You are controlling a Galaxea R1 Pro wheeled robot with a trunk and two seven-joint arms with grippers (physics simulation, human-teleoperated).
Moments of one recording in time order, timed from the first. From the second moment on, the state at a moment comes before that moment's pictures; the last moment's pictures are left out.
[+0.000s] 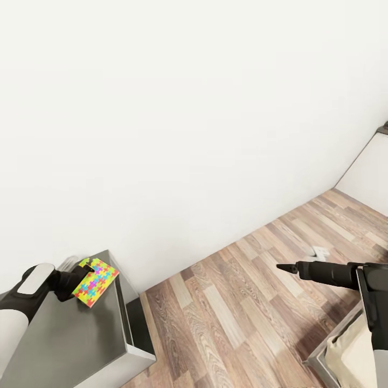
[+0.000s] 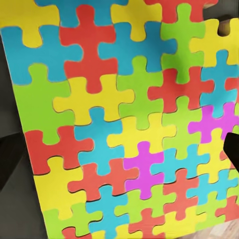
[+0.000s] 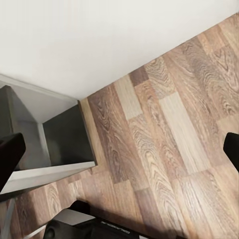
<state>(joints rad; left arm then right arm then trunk) -0.79 0.39 0.04 -0.62 1.28 0.64 0.53 -0.54 -0.25 -0.40 -1.40 0.38 1.04 1.18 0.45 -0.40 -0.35</state>
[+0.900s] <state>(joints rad) -0.79 0.39 0.03 -0.62 1.28 0.64 0.53 -0.54 -0.25 -0.40 -1.40 0.38 1.04 1.18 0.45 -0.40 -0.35</state>
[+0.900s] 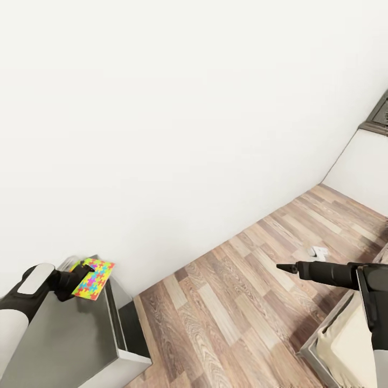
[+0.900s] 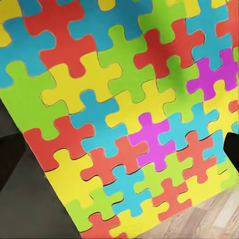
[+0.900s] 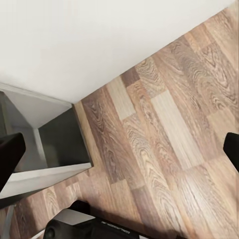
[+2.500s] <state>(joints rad) -0.79 0.39 0.04 -0.62 1.29 0.64 0.51 -0.54 -0.25 -0.40 -1.40 0.38 1.04 1.18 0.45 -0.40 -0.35</state>
